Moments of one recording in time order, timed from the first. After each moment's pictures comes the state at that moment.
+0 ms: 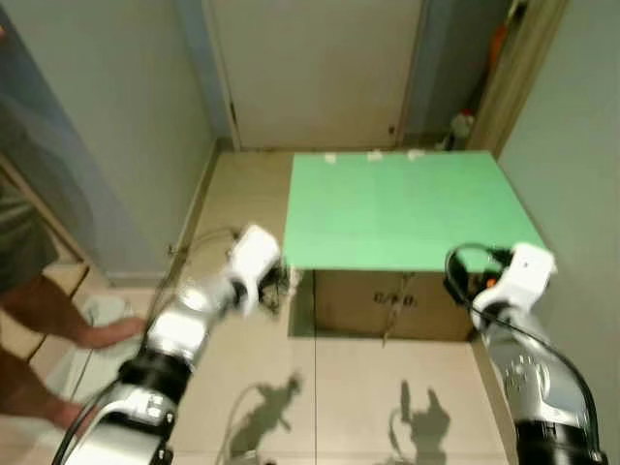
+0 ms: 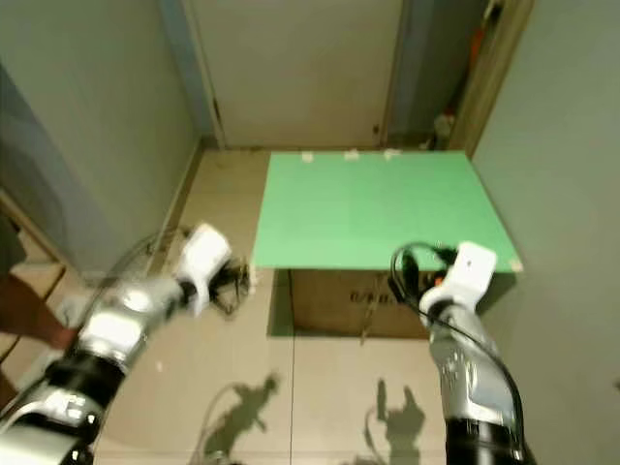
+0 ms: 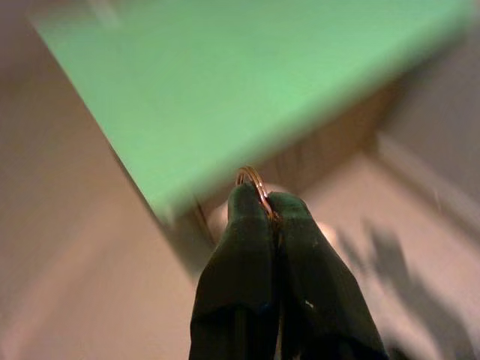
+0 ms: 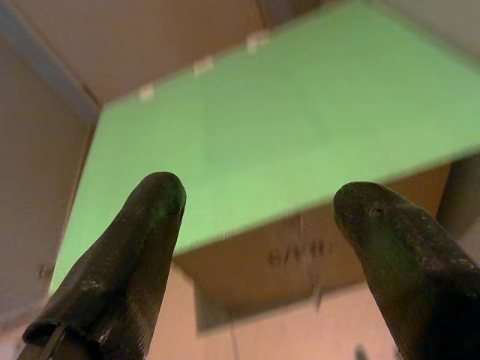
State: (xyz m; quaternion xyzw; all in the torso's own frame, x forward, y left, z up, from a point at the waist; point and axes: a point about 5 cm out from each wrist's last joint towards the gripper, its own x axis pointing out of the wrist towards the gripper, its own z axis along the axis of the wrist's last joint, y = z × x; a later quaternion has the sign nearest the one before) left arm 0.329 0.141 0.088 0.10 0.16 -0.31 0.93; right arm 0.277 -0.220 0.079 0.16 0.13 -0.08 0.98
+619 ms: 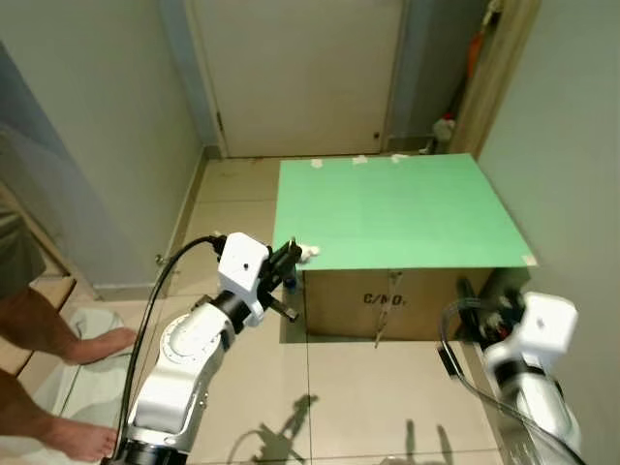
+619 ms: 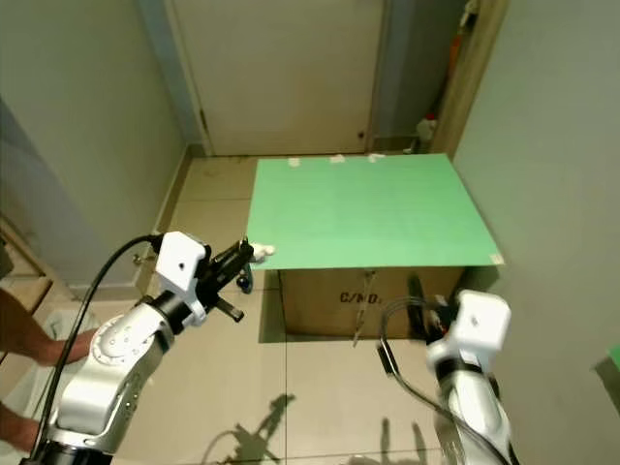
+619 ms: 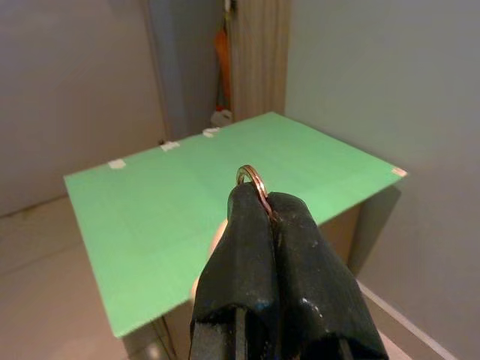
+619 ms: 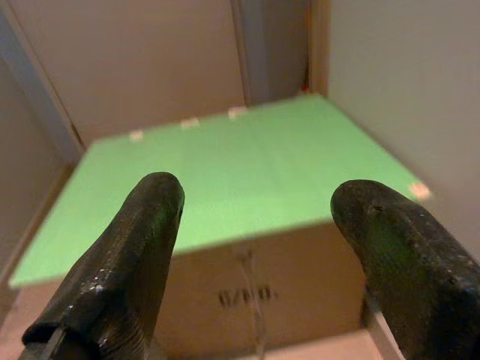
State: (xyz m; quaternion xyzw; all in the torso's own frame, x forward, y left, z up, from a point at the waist) left arm 0.264 0.116 0.112 0.02 0.03 -0.29 0.96; right arm 0.218 -0.202 0.082 0.05 0.03 -0.06 1.00
